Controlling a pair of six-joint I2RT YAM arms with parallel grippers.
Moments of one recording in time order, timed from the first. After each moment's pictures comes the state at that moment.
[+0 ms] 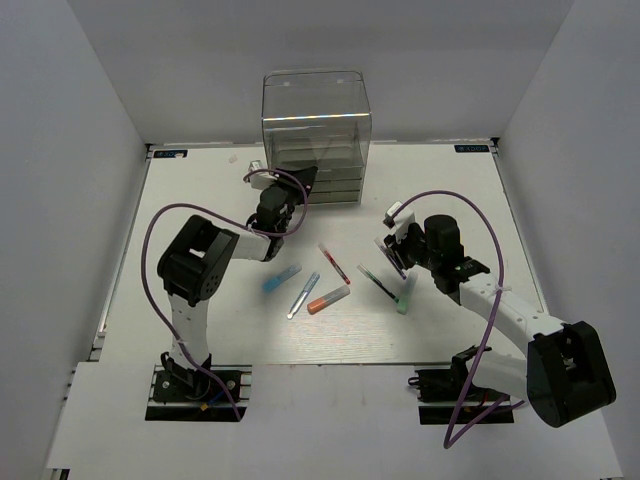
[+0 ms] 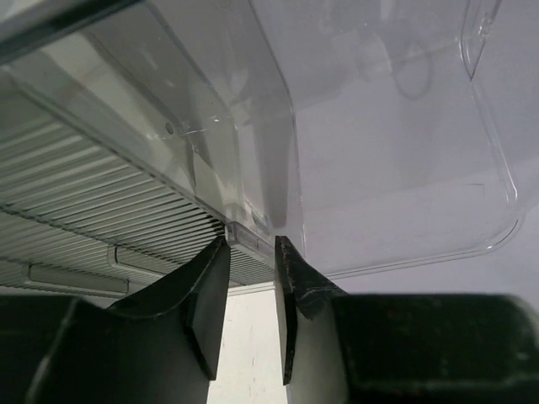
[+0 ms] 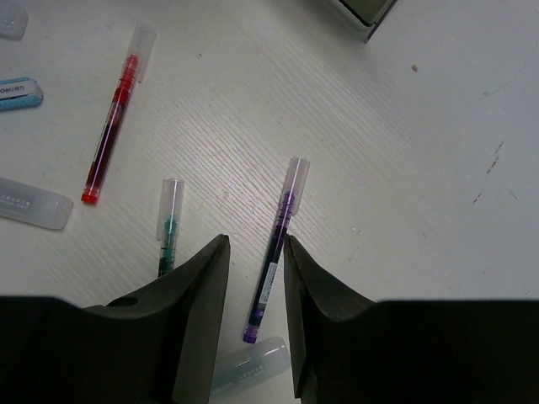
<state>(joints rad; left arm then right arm) -0.50 2.00 1.01 1.04 -0.24 -1.20 0.40 1.15 0.58 0.05 -0.28 -0.37</state>
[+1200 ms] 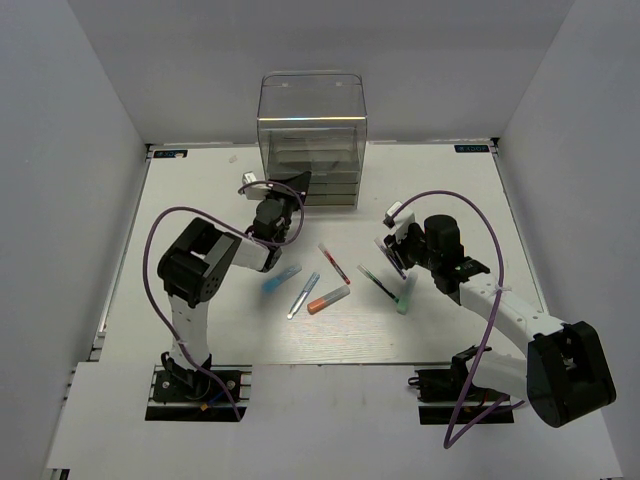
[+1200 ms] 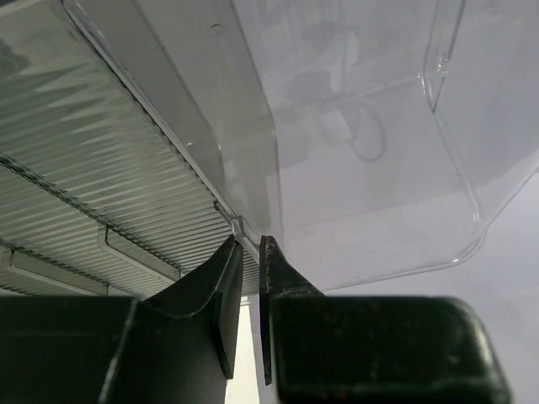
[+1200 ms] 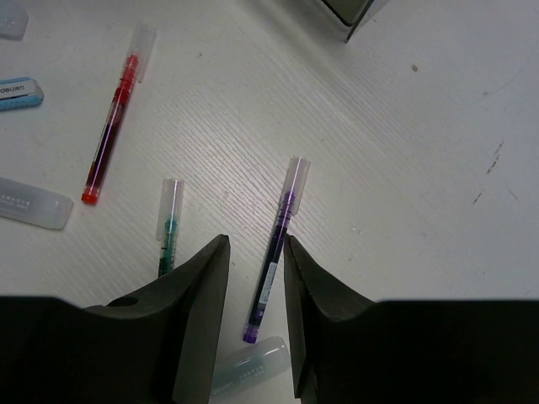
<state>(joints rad) -0.52 2.00 0.91 1.21 -0.32 -1.25 0.40 1.15 0.58 0.05 -0.28 -0.37</state>
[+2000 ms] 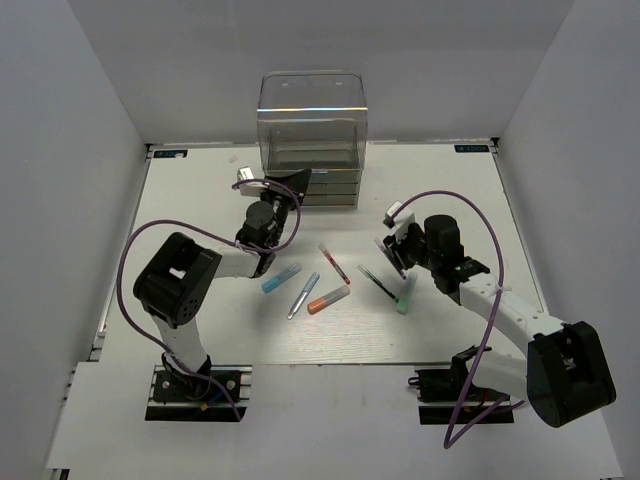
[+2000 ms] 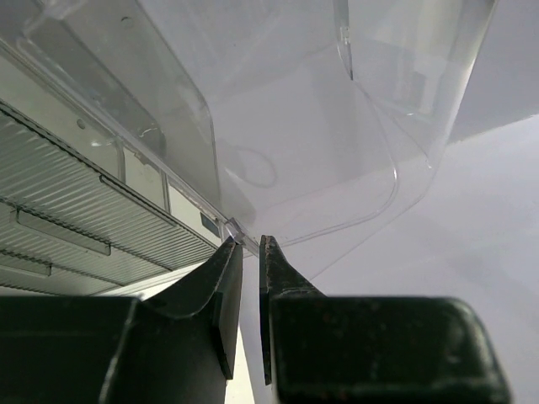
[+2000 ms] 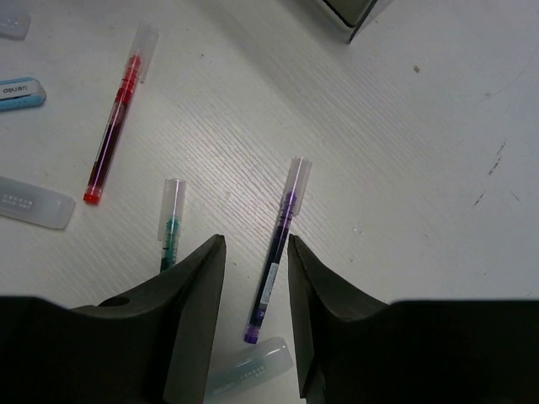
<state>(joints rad) -0.55 1.80 0.81 1.19 -0.27 -1.17 0.40 1.15 0.58 0.05 -0.28 -0.37</state>
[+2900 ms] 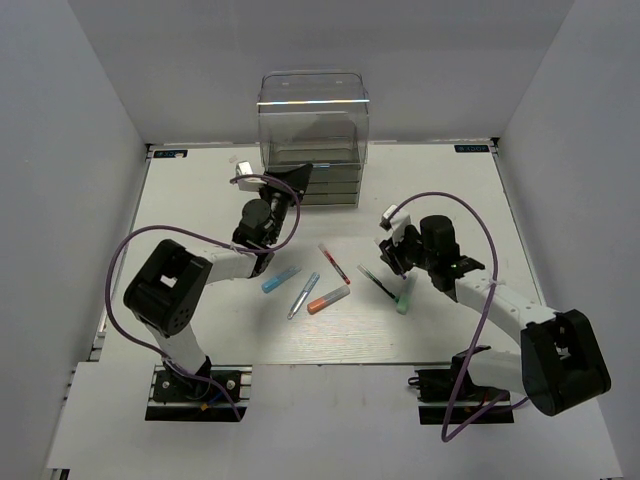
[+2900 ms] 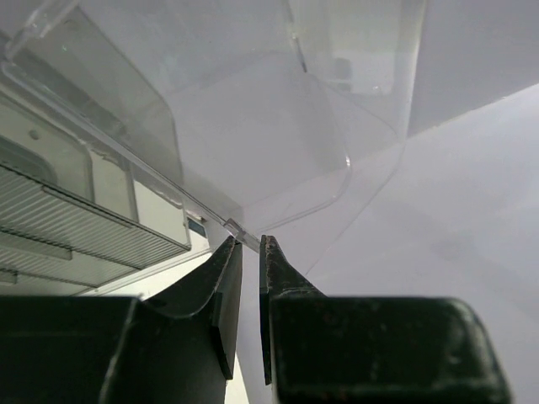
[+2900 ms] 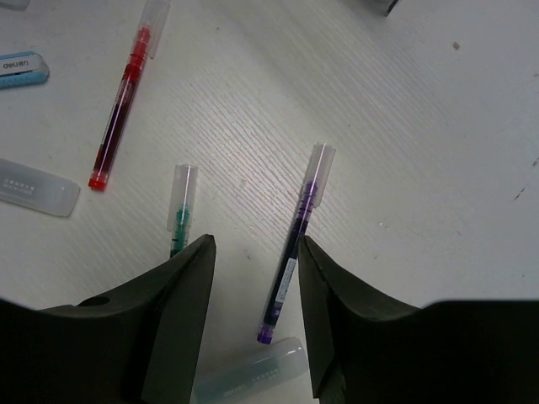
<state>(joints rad) -0.55 1.72 0.81 1.16 -0.24 -1.12 0.40 1.21 0.58 0.05 -0.31 -0.37</state>
